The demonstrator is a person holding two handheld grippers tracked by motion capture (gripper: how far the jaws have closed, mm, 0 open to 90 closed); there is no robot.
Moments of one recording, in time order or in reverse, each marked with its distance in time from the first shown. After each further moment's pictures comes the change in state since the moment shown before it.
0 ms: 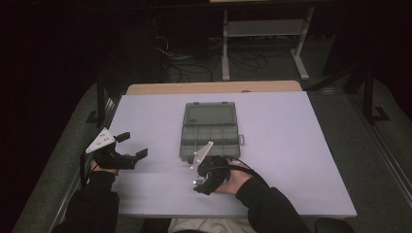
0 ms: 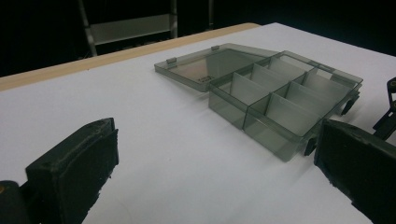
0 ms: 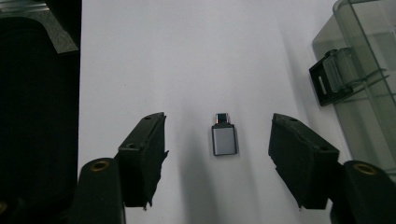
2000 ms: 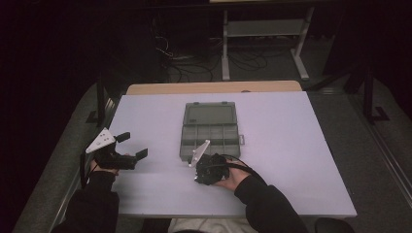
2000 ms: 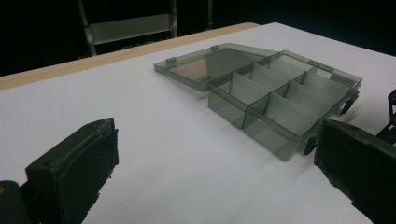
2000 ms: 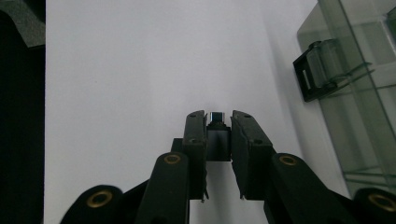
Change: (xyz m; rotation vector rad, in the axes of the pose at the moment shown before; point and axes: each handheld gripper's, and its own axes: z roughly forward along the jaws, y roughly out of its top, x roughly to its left) left arm 0.000 0.000 0.000 0.000 -0.001 0.000; right arm -0.008 0.003 0.007 0.037 -0.035 0.018
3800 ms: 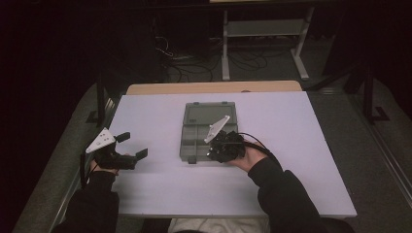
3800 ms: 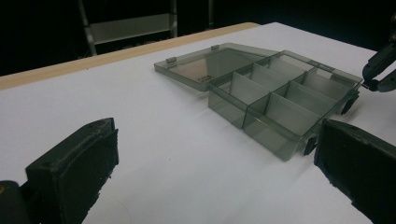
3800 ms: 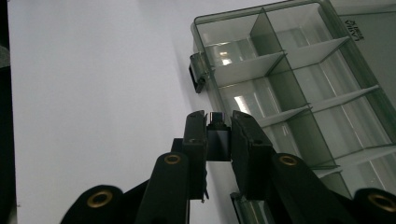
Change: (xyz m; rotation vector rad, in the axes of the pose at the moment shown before) left arm 0.000 0.000 0.000 0.001 0.001 -0.002; right arm -0.038 -0.002 -0.065 -0.052 -0.128 0.047
